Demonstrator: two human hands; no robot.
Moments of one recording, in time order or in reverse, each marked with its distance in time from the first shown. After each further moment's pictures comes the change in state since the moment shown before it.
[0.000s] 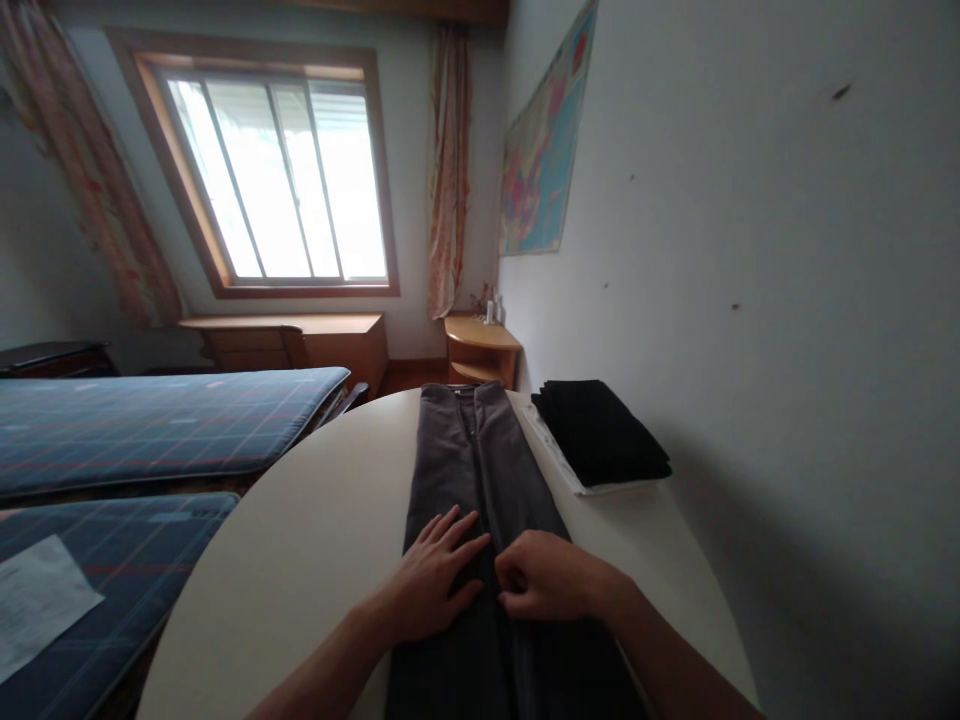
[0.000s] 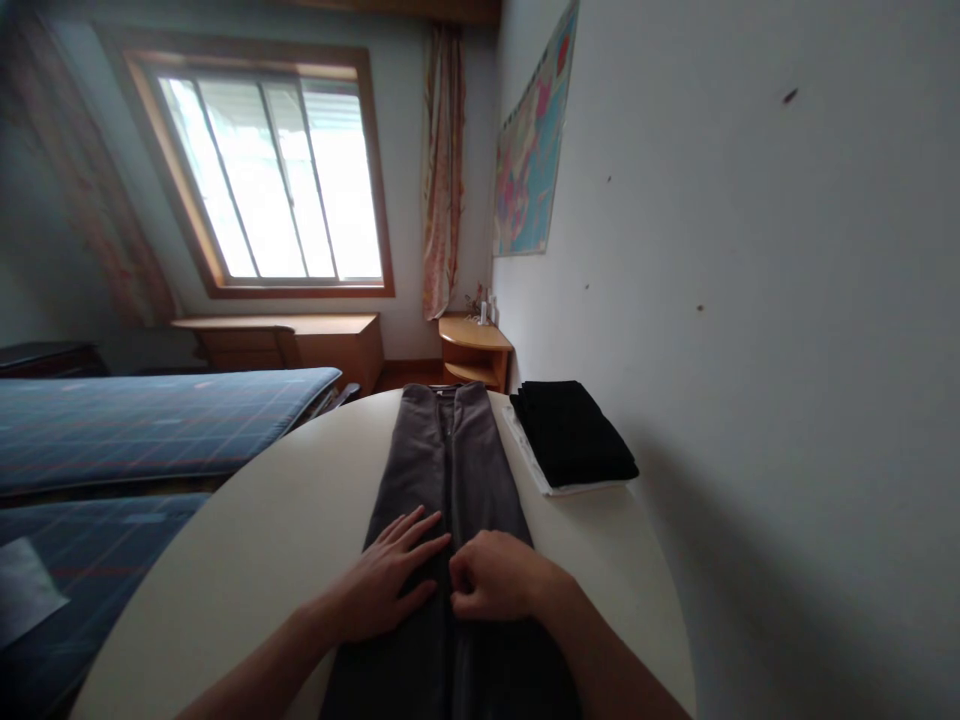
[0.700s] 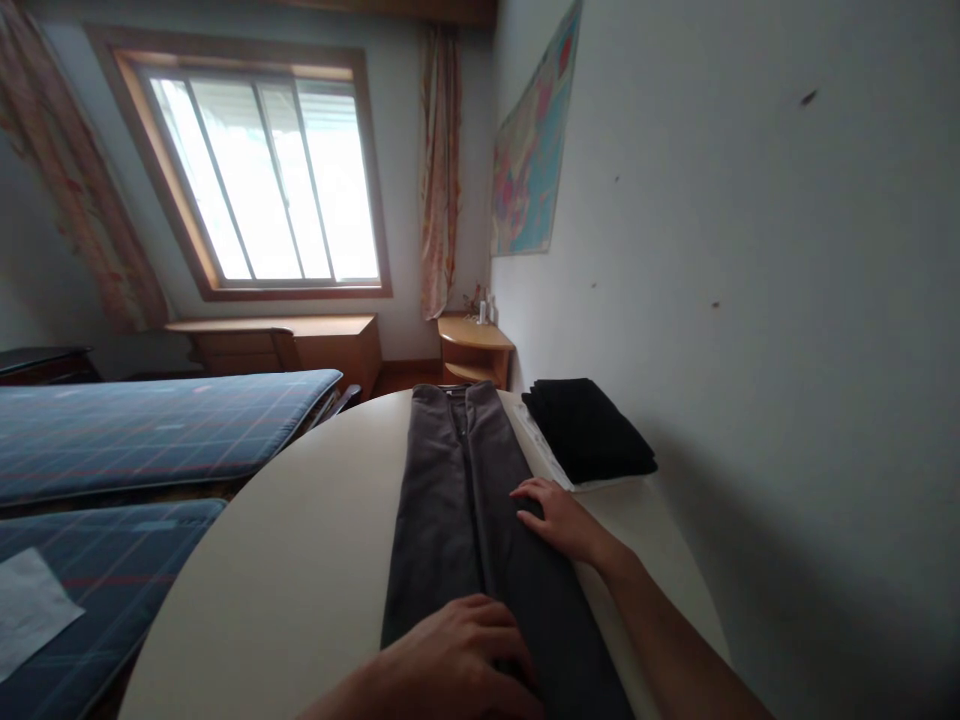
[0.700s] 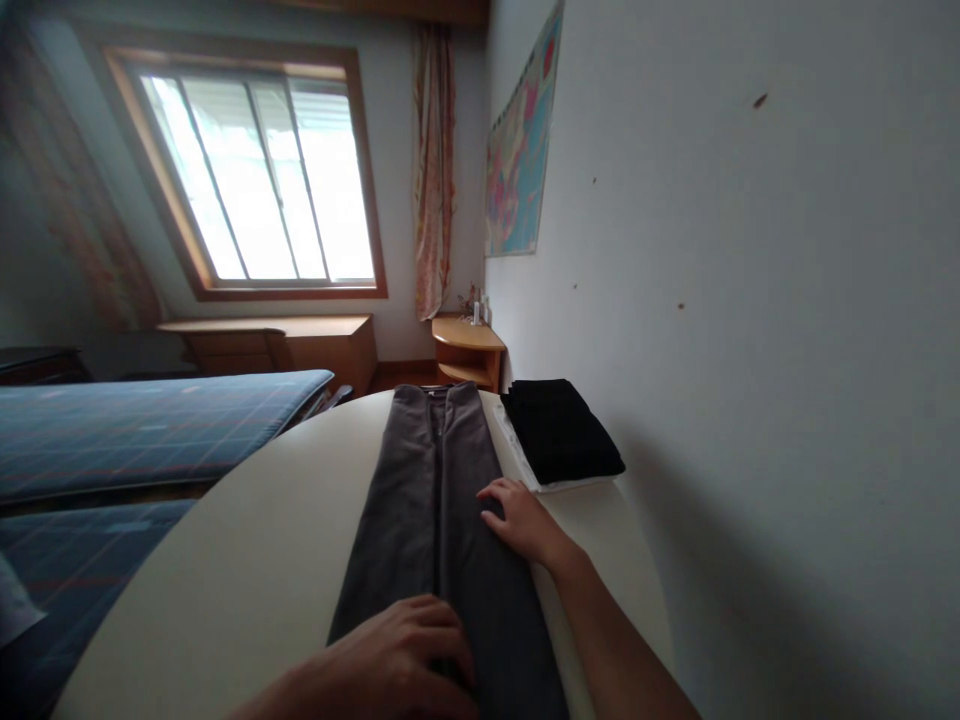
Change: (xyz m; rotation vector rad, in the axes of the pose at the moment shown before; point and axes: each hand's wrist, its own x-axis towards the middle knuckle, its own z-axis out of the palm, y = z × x) left_hand -0.006 0.070 -0.003 -0.029 -0.061 0.623; right_hand 0.006 0.086 0.001 0.078 0.482 0.138
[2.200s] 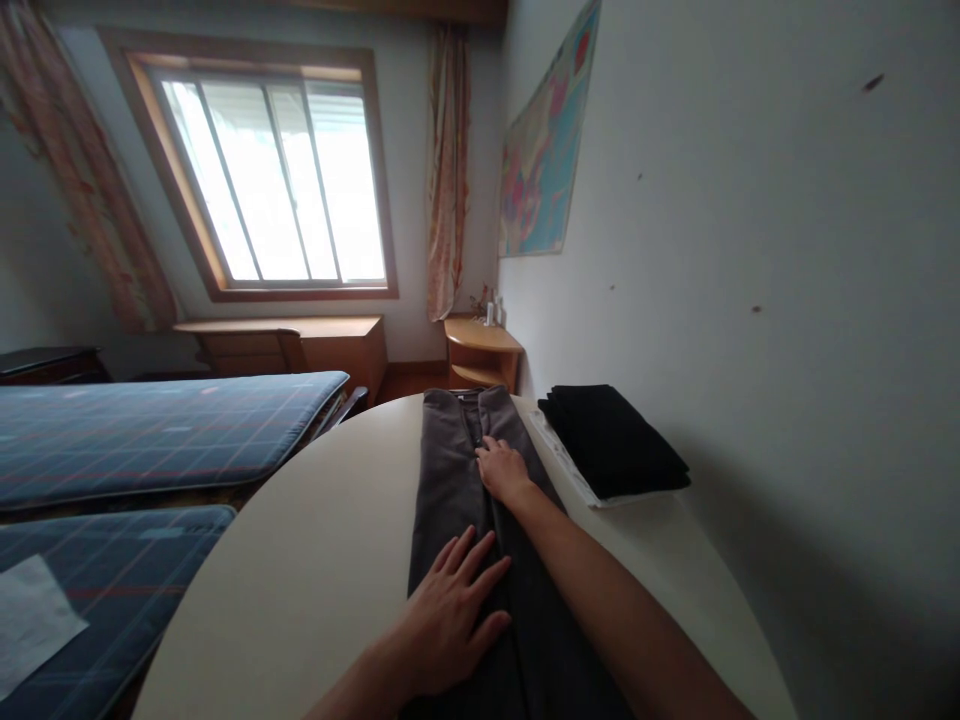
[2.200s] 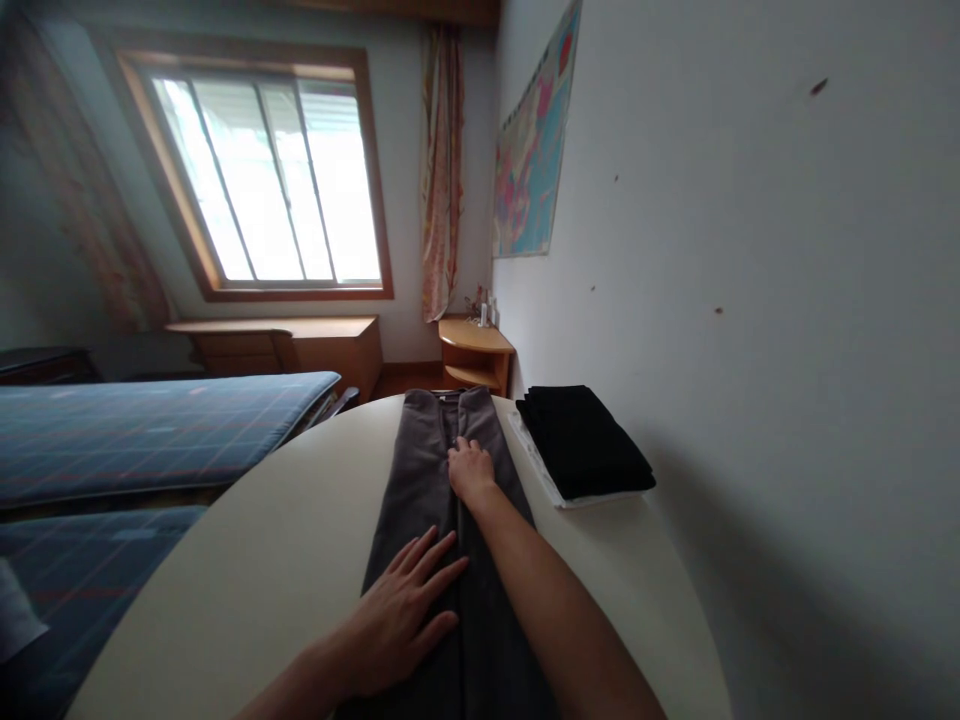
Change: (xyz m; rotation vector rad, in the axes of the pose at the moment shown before) left_hand -0.027 -0.048 -0.002 -0.036 0.009 -0.637; right_hand 0.140 -0.049 0.054 -0.460 0.007 0.169
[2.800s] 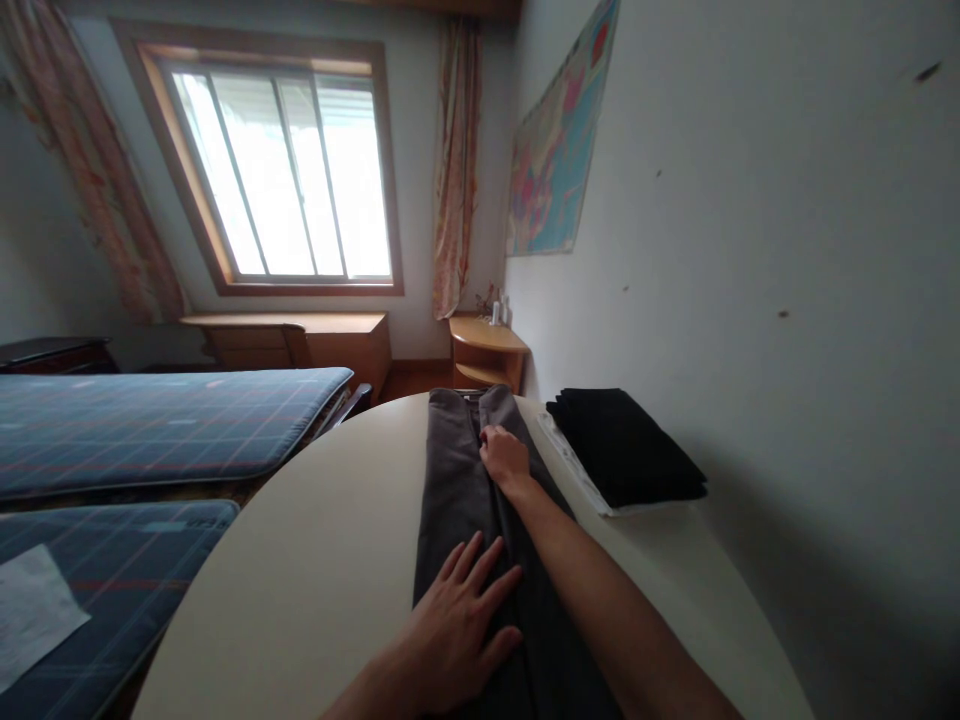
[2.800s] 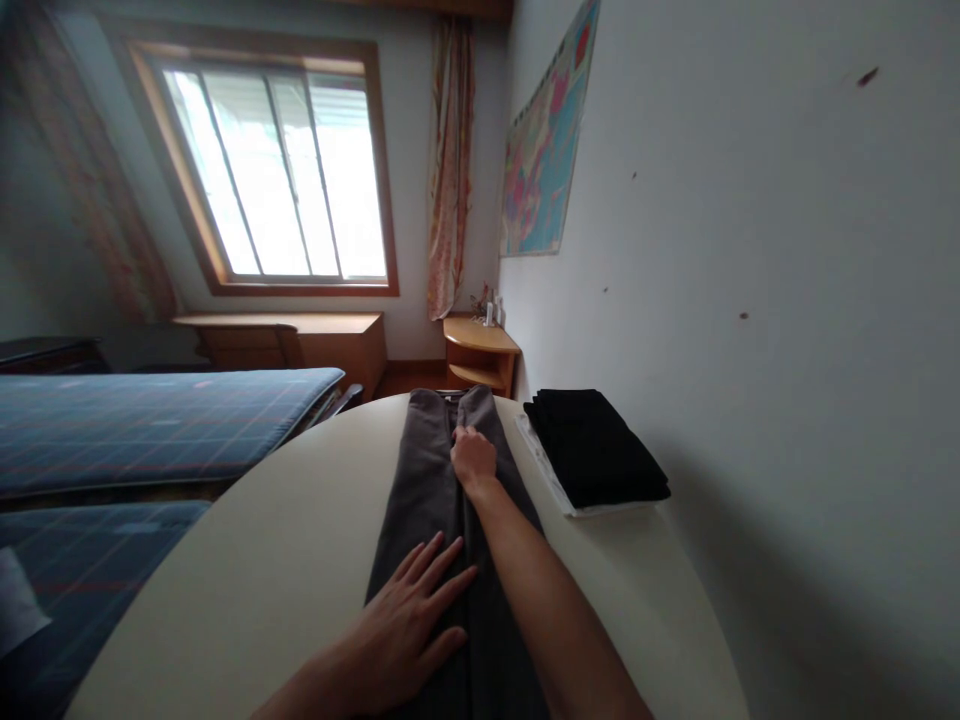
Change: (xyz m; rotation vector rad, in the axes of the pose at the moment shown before) left_hand 0.000 0.004 -0.006 -0.021 -0.015 0.006; right_hand 0.030 -0.003 0.007 0.051 0.083 0.136
